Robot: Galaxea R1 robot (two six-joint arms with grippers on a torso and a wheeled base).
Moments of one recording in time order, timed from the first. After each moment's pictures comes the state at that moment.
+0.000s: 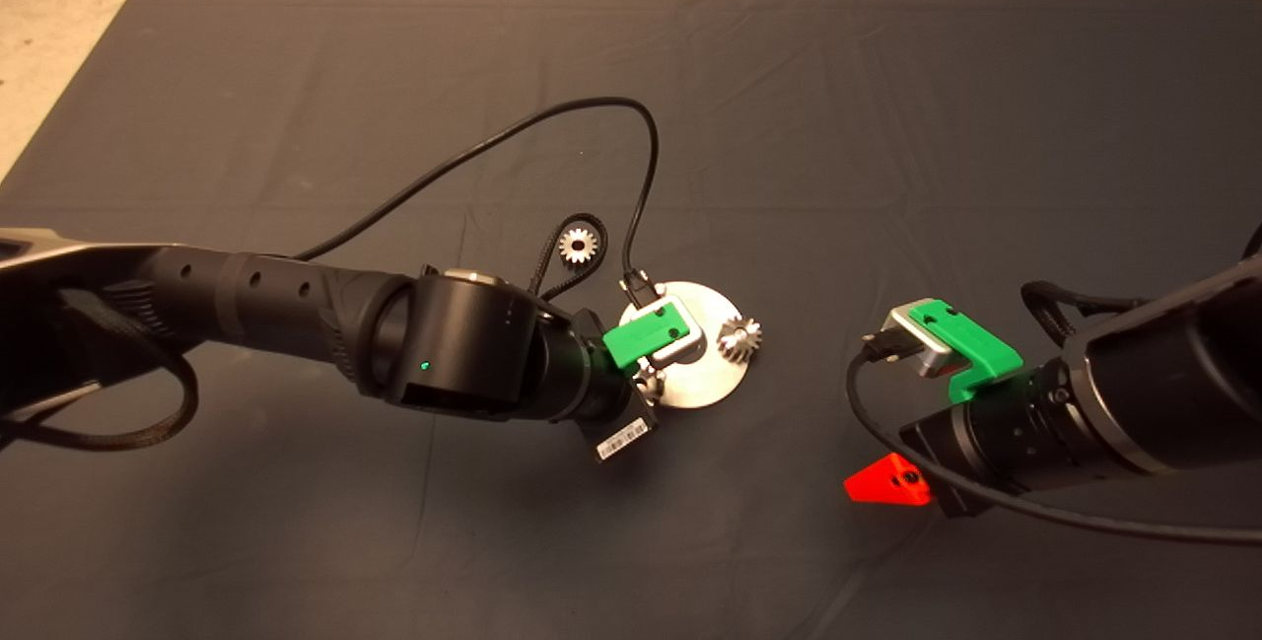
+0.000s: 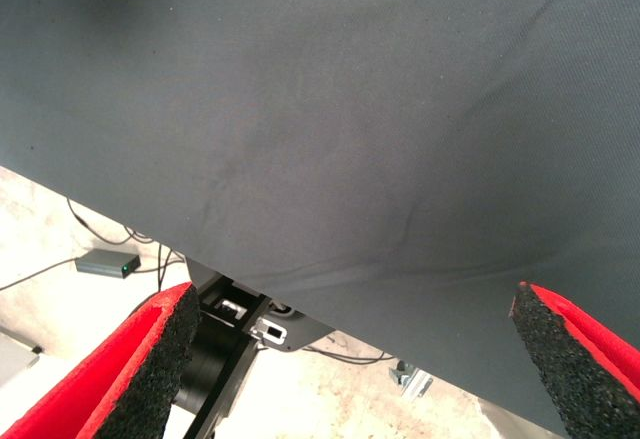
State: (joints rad) left arm -0.20 2.61 -0.75 0.81 1.33 -0.77; right arm 0.42 2.34 -0.41 -0.27 -1.42 1.61
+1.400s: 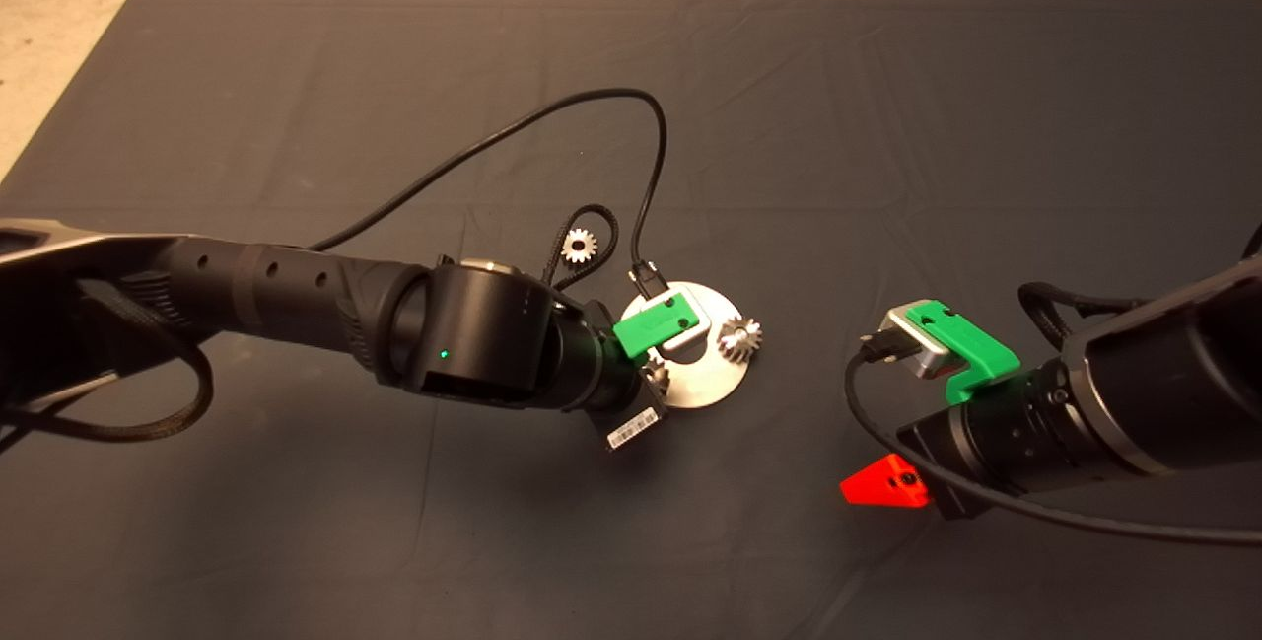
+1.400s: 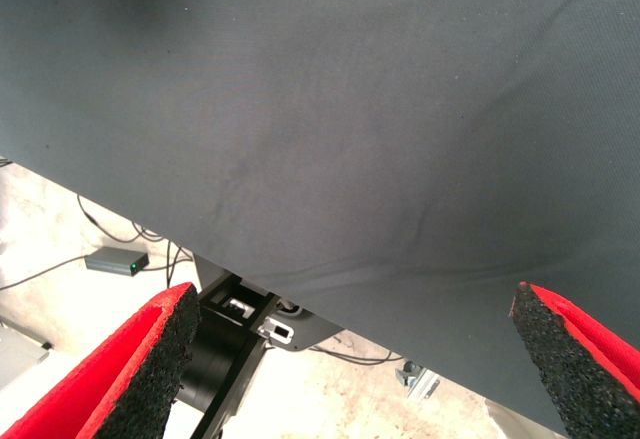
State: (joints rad) left arm -0.20 2.64 -0.78 0.82 1.32 -0.77; right arm 0.42 2.34 -0.41 -0.27 -1.40 1.61
